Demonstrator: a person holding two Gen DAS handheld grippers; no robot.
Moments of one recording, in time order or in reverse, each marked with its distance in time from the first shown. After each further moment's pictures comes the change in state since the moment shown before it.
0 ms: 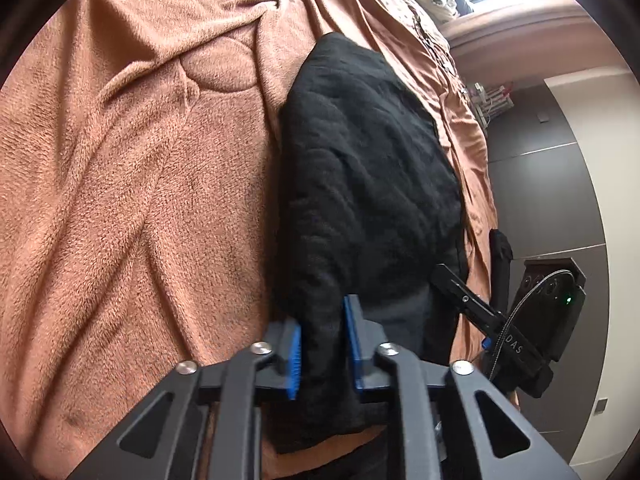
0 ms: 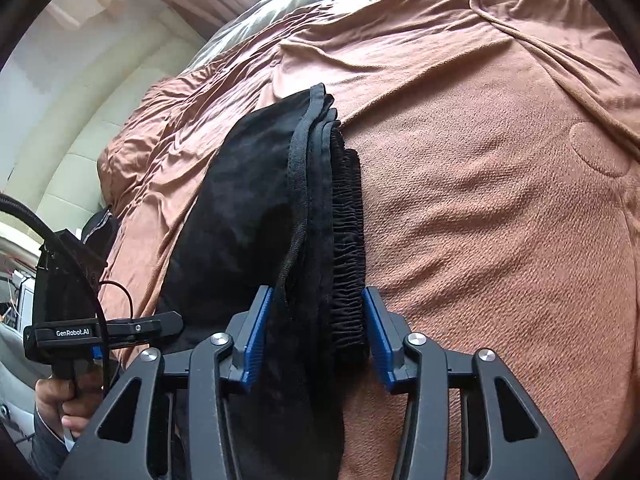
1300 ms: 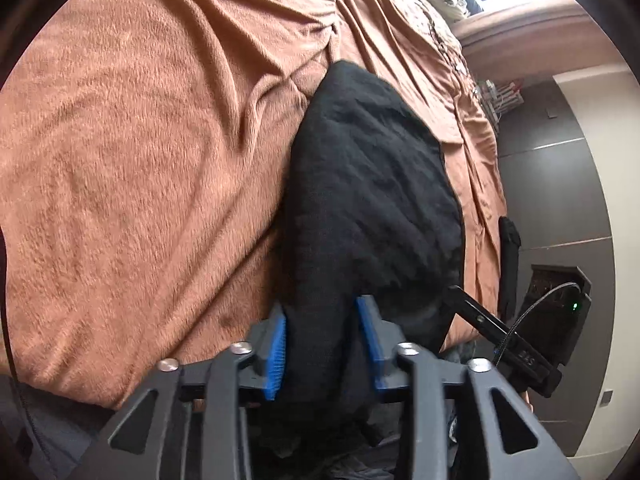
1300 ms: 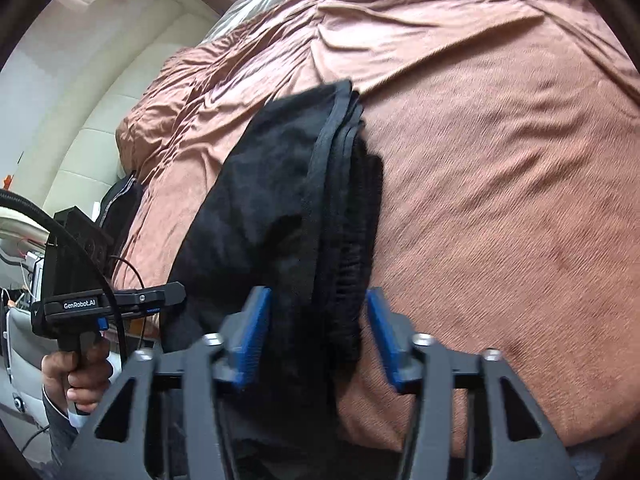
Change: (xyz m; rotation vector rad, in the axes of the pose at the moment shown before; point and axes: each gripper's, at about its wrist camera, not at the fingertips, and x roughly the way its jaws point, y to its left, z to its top) left arm -0.057 0.030 -0.012 -0.007 0.017 0.051; right arm -0.005 0.033 -0.017 0.005 0.086 0.044
